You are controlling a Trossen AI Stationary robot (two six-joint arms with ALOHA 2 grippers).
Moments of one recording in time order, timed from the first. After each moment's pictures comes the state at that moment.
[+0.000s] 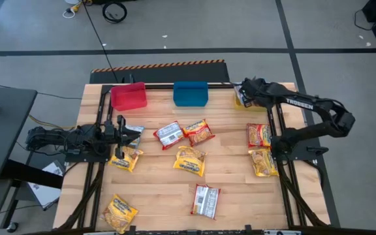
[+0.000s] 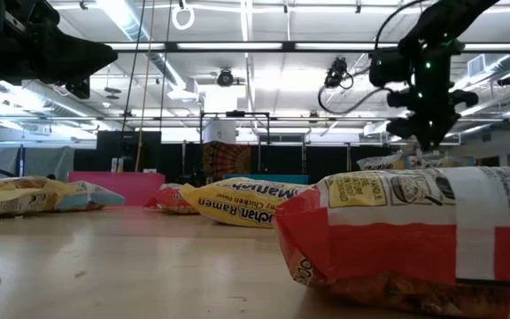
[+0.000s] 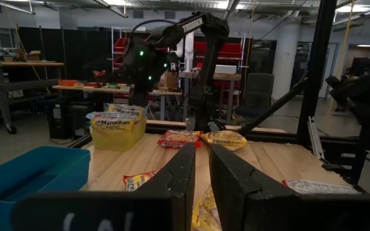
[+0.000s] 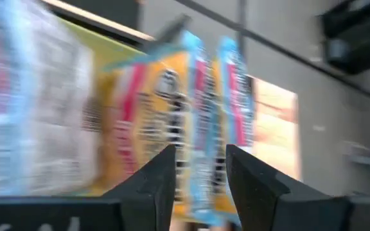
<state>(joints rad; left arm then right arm) -0.10 0.04 0.01 0.18 -0.22 -0.04 -0.69 1.23 0.85 -0.91 0.69 0.55</state>
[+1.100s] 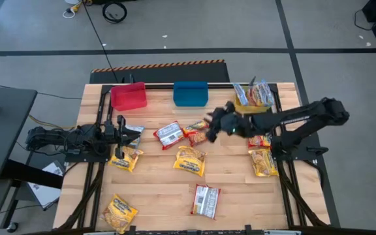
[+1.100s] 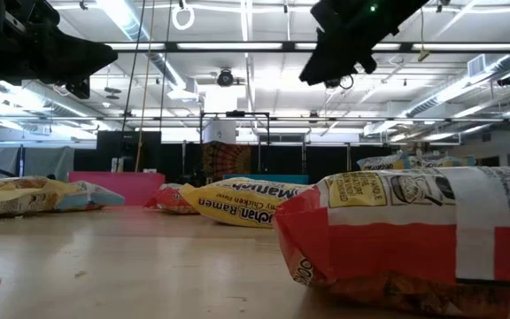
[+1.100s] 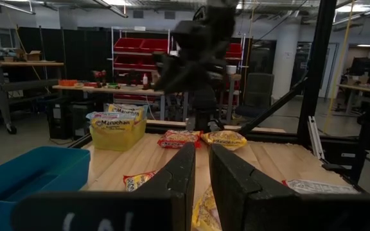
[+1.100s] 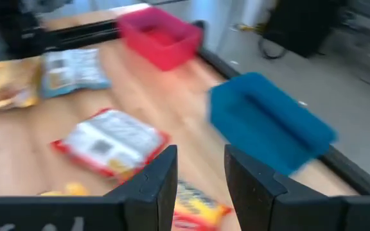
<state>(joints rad) -0.10 0.04 0.01 0.18 -0.22 -0.04 0.09 1.35 0.95 -0.19 0.63 0.30</state>
